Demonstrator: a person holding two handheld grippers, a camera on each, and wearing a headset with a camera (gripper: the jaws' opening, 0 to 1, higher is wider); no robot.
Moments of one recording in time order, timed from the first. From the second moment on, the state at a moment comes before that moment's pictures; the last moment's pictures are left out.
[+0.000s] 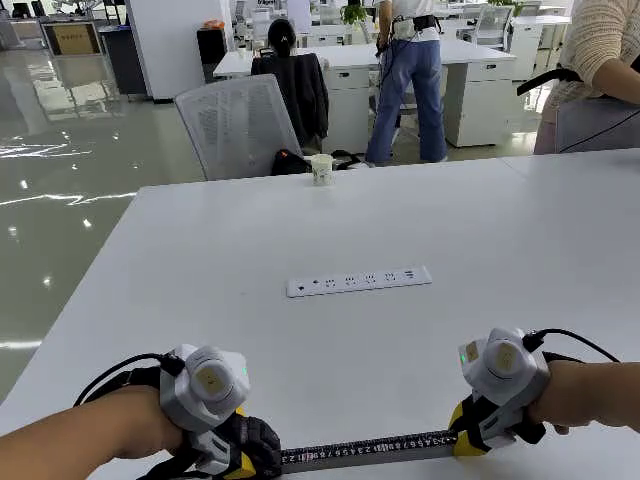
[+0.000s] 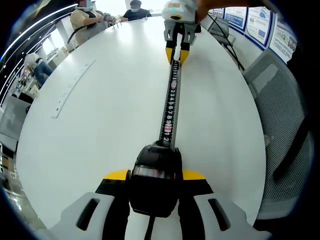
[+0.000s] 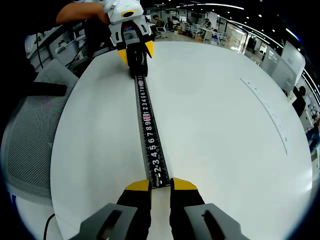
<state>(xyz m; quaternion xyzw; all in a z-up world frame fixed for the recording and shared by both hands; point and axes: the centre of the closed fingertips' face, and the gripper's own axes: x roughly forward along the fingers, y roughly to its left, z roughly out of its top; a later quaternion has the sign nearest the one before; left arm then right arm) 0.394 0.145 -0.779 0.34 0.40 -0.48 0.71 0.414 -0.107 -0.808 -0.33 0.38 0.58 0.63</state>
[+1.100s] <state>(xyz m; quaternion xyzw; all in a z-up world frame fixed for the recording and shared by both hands) 0.395 0.143 -0.779 0.34 0.40 -0.48 0.71 0.413 -0.106 -0.810 -0.37 0.41 0.58 0.61</state>
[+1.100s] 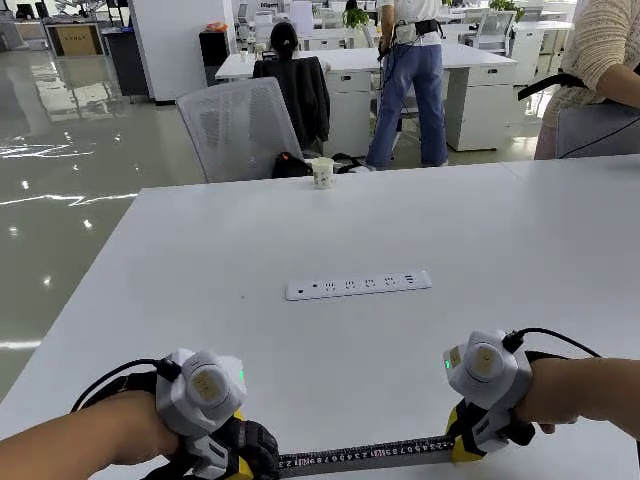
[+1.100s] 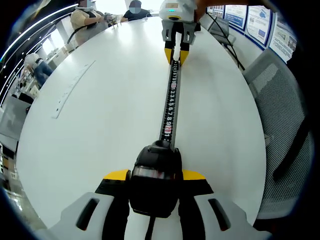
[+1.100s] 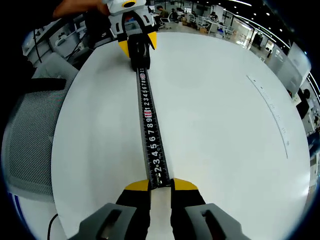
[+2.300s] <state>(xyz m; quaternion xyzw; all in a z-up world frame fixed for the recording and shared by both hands) 0.393 0.165 -0.771 0.37 0.42 -0.47 0.69 0.413 -0.117 -0.803 -0.38 0.38 0.54 0.65</state>
